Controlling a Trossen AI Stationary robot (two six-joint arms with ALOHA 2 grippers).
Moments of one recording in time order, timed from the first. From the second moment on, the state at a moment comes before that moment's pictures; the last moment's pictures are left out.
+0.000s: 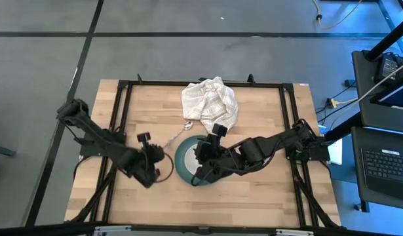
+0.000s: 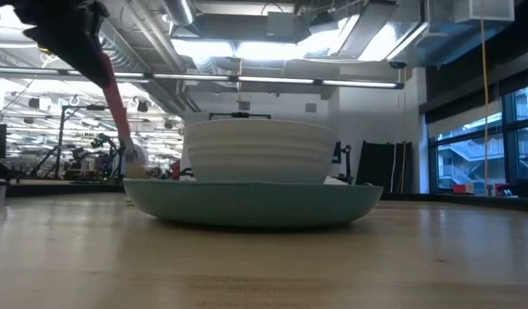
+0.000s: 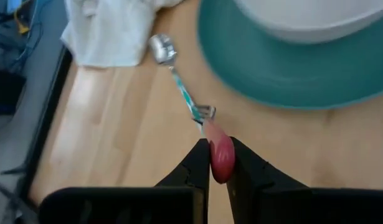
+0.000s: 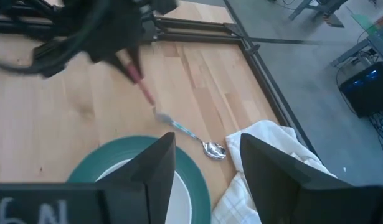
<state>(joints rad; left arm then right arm) -0.65 1.45 1.08 -1.15 -0.71 -0.85 0.42 2.03 2.24 -1.14 0.77 0.34</state>
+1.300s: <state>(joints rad) -0.75 1.87 1.12 -1.15 -0.56 -1.33 0.42 2.03 2.24 -1.14 0.76 0.34</state>
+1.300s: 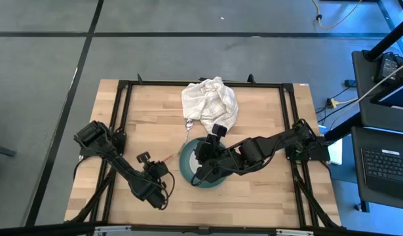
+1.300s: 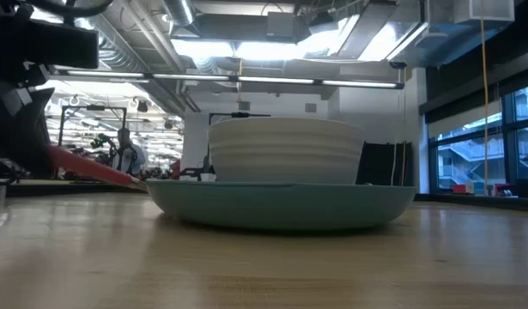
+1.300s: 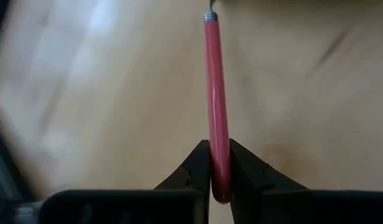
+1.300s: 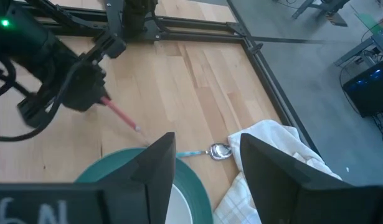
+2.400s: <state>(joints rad) -0.67 1.87 1.20 -1.05 -0.52 -1.34 0.42 2.03 2.24 -1.16 0.76 0.35</state>
